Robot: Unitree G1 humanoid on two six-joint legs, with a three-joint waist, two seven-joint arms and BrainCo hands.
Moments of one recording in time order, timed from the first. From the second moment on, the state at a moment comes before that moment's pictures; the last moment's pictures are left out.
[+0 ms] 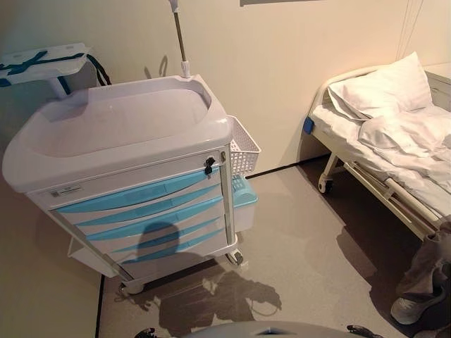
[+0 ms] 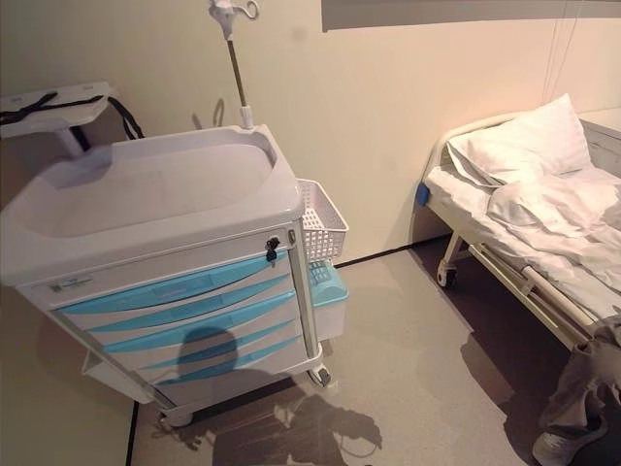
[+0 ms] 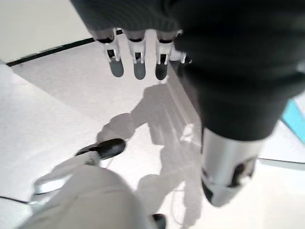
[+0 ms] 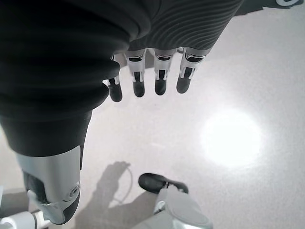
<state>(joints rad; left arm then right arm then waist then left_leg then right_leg) 0.06 0.25 -0.12 1.25 -0.03 -0.02 0.00 0.04 -0.36 0.09 1.32 -0.01 0.01 -0.03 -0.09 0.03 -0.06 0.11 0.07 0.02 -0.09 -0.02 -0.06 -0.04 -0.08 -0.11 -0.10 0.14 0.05</state>
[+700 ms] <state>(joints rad) -0.06 0.27 -0.10 0.88 -0.34 -0.06 0.03 0.00 -0.35 0.14 1.32 -0.01 0.01 -0.03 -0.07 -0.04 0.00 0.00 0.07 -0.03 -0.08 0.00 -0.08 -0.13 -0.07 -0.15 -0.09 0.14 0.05</state>
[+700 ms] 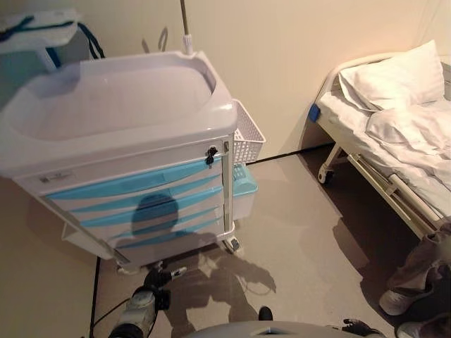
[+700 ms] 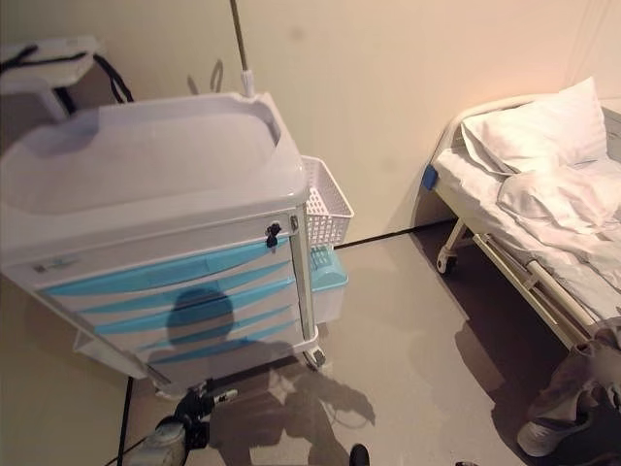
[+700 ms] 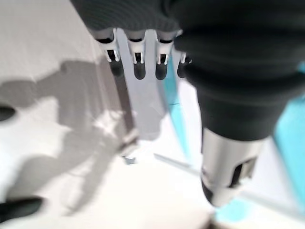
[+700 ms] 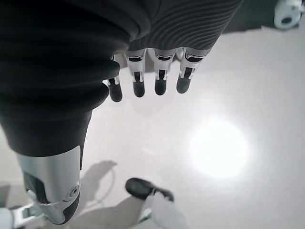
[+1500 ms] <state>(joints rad) -0.36 0.30 -0.06 0.73 -0.65 -0.12 0.14 -0.19 -0.29 0.18 1.29 0.04 -0.02 -0.08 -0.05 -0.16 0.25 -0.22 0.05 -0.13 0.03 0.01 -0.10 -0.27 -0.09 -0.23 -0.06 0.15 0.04</state>
